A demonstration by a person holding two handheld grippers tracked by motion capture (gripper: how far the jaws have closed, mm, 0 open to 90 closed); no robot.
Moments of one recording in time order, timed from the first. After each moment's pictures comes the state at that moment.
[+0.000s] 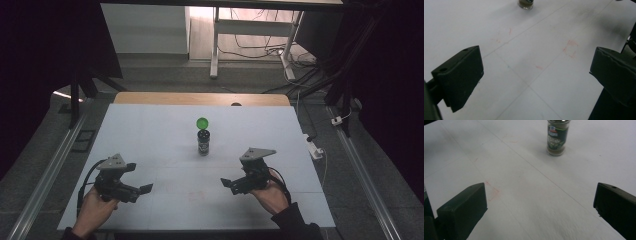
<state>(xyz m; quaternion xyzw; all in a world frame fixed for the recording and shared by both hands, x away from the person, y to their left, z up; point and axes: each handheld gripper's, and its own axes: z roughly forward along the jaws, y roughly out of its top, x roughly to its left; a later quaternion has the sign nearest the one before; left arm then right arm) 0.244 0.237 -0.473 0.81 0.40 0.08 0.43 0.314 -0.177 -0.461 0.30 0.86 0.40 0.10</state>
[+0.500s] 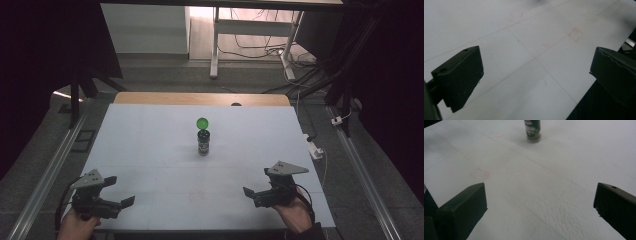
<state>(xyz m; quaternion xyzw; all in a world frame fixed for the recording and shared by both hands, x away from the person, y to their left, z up) 0.199 0.273 -0.485 0.78 0.44 0.09 0.43 0.274 -0.239 -0.459 0.36 0.82 0.42 0.14</state>
